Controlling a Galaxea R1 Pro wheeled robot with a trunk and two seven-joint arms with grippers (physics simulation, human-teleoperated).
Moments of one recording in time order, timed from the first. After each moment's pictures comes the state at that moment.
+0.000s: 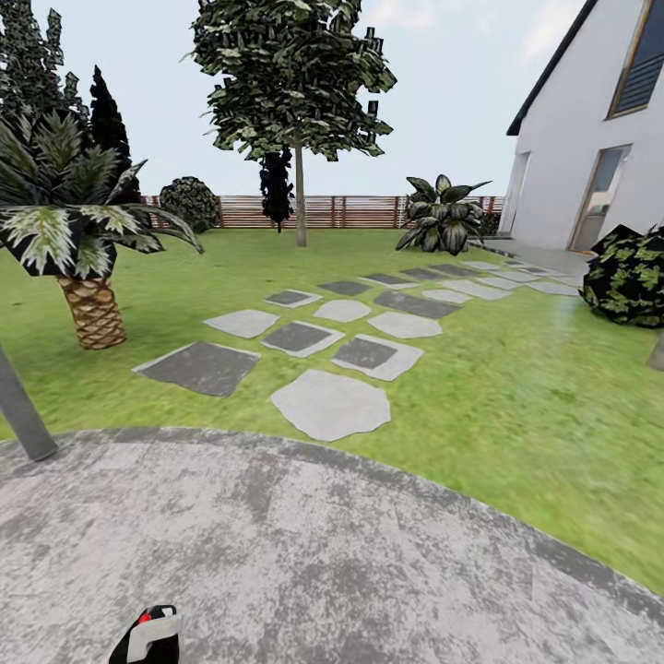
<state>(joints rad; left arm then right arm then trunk) -0.20 0.06 0.21 -0.45 -0.04 -0.51 0.03 -0.21 -0.08 -0.11 -0.04 -0.05 -0.89 0.00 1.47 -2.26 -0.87</state>
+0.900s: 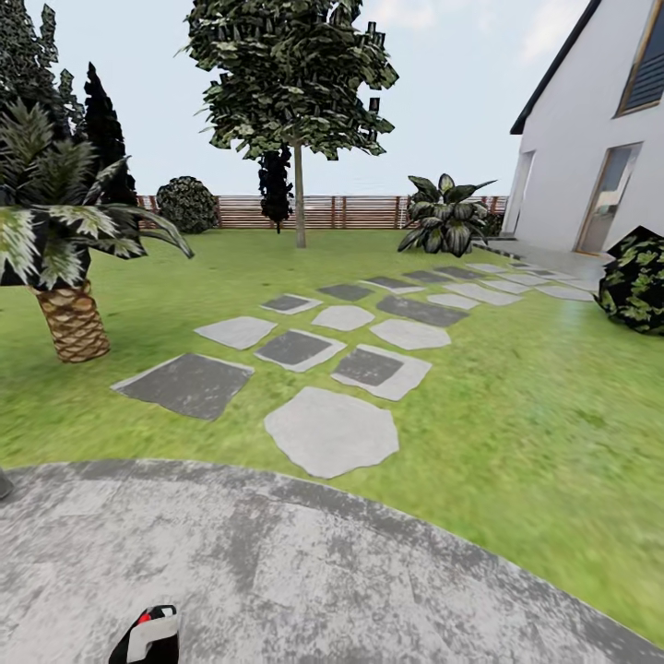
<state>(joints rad) -0.20 0.06 0.21 -0.45 -0.04 -0.51 0.03 -0.21 -0.08 -0.11 -0.04 -0.05 -0.89 0.00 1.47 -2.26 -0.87</state>
